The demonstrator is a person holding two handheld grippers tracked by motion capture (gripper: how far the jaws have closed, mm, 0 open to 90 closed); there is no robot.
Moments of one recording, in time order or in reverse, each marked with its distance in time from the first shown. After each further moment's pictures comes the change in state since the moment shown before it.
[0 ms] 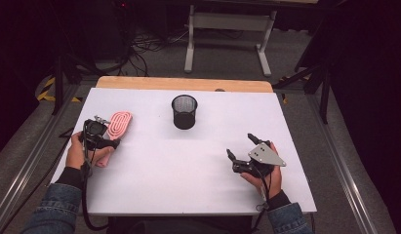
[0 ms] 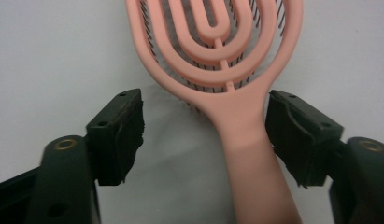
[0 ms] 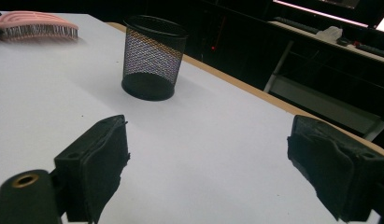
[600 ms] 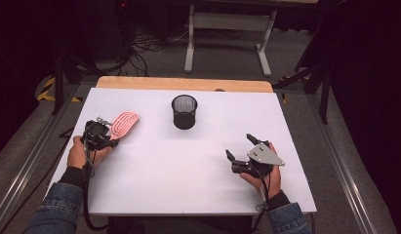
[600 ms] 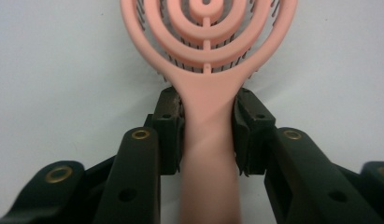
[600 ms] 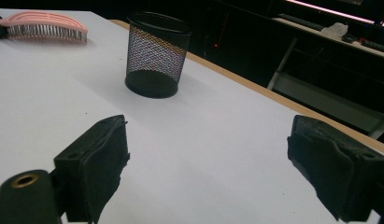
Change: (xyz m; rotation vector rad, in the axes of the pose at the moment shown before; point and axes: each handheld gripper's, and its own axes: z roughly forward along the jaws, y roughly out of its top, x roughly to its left) left arm -0.003 0.000 0.000 0.006 -0.069 0.028; right arm 0.001 -0.001 0.002 0.011 0.012 0.000
